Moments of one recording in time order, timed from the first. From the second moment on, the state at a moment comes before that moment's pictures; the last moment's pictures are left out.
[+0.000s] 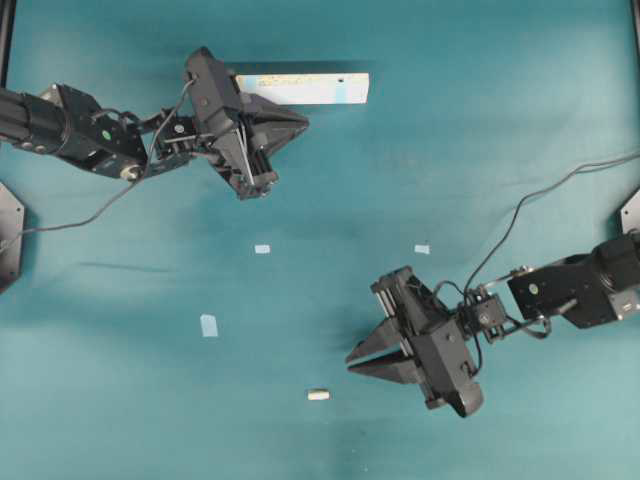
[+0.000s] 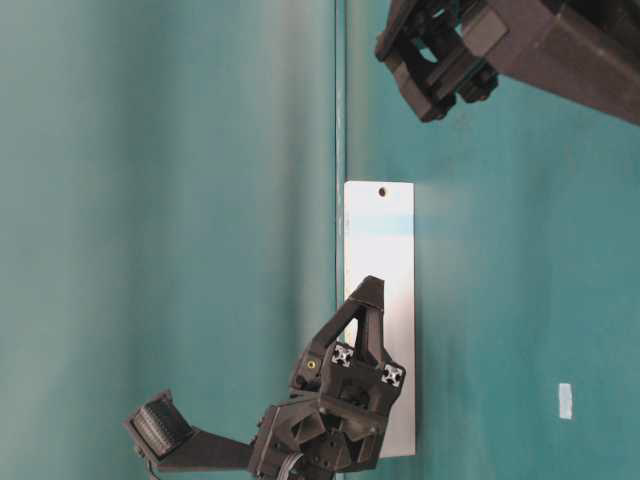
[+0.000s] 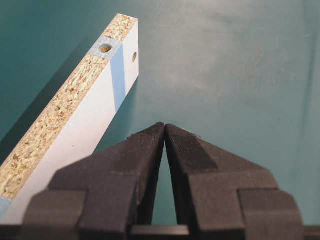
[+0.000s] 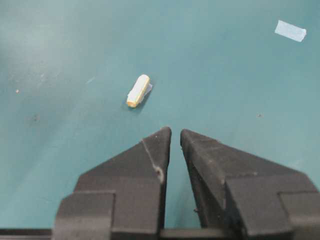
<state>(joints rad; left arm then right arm) 0.28 0.27 0.83 -0.11 -0.78 0.01 0.28 0.27 0.83 -0.11 -0.78 0.00</state>
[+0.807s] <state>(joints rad) 0.35 -0.15 0.86 -0.07 -0.14 0.36 0.28 0.03 0.74 -0.11 -0.23 0.00</state>
